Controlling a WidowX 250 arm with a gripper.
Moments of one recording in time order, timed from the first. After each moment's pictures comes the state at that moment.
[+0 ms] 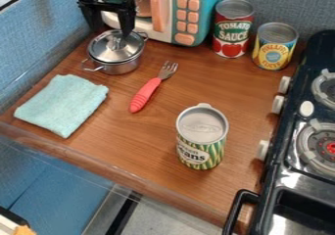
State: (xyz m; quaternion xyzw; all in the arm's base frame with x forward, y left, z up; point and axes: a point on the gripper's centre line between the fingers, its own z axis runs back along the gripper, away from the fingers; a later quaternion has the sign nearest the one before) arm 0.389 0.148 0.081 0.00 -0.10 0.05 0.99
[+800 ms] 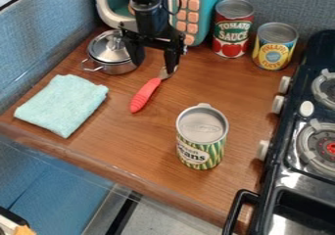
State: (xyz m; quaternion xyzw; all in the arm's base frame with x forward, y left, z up) arm 0.368 0.051 0.053 0.00 -0.11 0.02 0.99
